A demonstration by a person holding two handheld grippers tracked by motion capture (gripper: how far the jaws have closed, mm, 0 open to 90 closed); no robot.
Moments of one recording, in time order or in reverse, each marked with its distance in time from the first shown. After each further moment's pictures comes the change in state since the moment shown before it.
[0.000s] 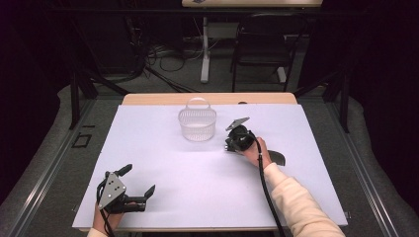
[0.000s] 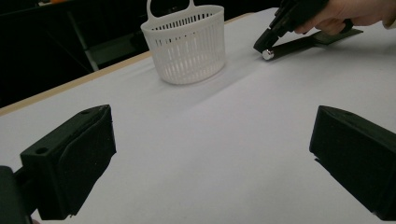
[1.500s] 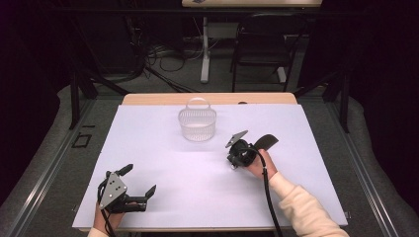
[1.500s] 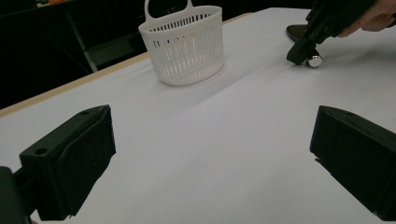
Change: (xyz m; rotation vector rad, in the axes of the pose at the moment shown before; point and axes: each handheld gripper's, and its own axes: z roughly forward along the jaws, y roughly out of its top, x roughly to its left) left arm -0.001 0.001 0.001 0.003 -0.006 0.006; right arm 0.038 -0.022 -0.030 0.109 0.074 -0.097
